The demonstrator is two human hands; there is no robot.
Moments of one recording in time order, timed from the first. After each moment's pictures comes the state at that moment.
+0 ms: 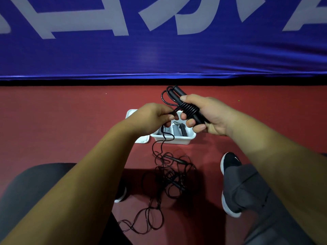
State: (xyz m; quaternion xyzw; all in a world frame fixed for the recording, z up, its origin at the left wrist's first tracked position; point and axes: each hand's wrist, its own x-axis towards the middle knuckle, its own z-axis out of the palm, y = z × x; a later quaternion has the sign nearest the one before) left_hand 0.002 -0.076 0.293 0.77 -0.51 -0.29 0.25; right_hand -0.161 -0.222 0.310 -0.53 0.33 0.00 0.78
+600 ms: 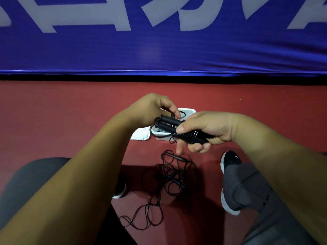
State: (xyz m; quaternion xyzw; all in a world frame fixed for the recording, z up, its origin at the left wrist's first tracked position) left_hand 0.009 -0.073 0.309 0.73 -0.53 -0.32 0.30; right_hand -0.177 -0.206 0.313 -0.59 0.17 0.27 0.74
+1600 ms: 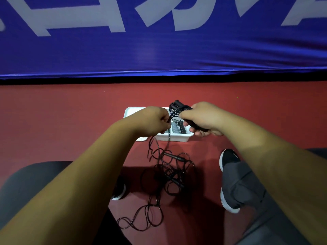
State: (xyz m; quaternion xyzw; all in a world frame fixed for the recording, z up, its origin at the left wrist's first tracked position) left_hand -0.013 -0.078 0.298 0.80 -0.52 -0.27 0.12; right_hand -0.160 -0.222 0.283 -0.69 0.43 0.07 0.58
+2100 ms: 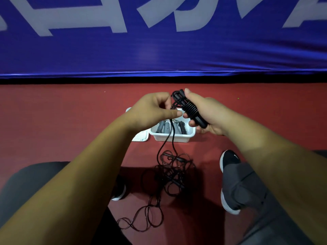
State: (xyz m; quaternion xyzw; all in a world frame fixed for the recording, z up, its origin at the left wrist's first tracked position) left_hand -0.014 -0.075 0.315 0.72 -0.44 -0.34 0.41; right_hand -0.159 -0.222 0.298 -0.60 0.43 -0.02 0.68
